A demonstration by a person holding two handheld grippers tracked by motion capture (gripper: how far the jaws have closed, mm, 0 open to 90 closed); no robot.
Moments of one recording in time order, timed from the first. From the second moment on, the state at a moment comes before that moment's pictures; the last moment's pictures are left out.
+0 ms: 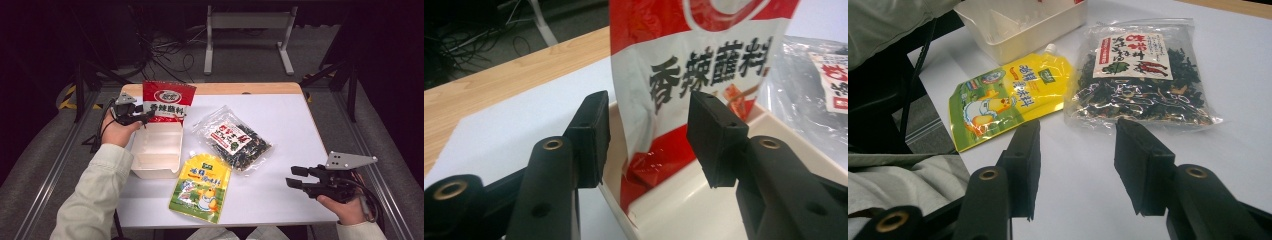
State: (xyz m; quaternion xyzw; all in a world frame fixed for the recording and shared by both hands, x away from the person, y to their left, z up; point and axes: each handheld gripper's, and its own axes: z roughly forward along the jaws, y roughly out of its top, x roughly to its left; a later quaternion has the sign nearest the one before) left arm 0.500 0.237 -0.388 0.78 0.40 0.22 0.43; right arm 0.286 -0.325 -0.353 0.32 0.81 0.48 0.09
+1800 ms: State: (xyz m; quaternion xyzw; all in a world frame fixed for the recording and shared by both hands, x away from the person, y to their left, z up) left arm 0.353 0.198 -0.368 0.80 0.31 0.16 0.49; right arm 0.363 -0.294 -0.352 0.36 0.81 0.45 0.09
